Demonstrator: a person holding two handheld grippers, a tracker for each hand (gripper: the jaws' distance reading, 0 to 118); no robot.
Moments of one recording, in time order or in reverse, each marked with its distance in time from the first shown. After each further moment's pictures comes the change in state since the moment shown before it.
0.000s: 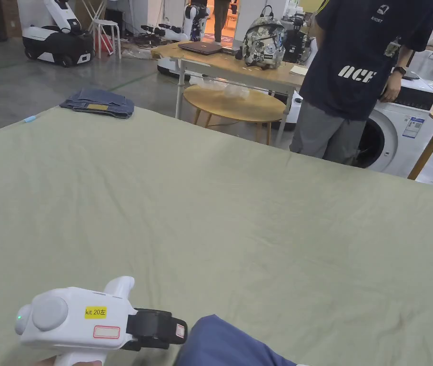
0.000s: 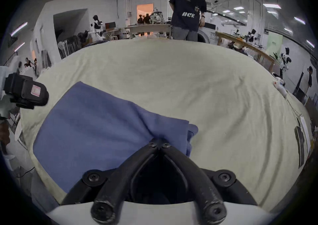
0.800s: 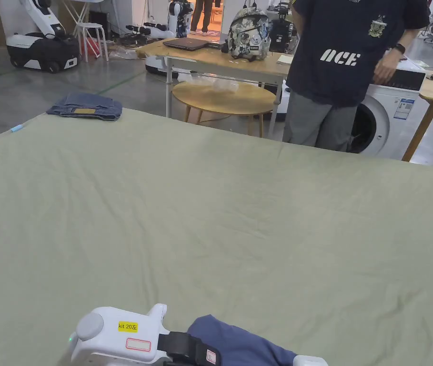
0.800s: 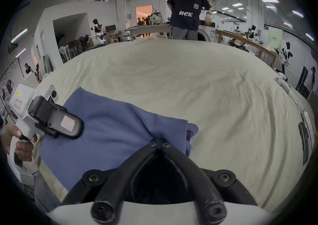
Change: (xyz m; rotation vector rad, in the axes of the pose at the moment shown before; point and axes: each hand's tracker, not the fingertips) left arm -0.028 -0.008 -0.073 -0.177 -0.224 0.169; right arm 0.002 -0.002 0.000 0.008 0.016 -0.005
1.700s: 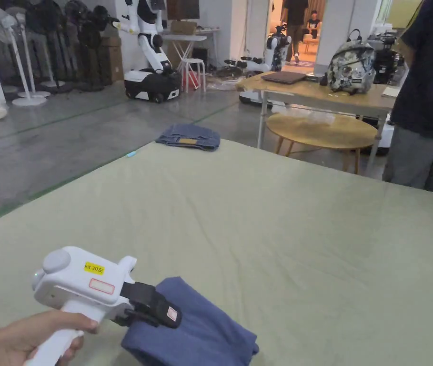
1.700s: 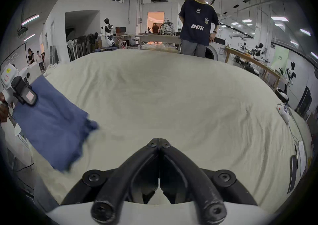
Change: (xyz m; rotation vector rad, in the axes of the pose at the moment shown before) left arm 0.026 0.044 0.258 0.196 0.246 0.038; right arm -0.026 0.061 -0.009 0.070 0.006 0.110
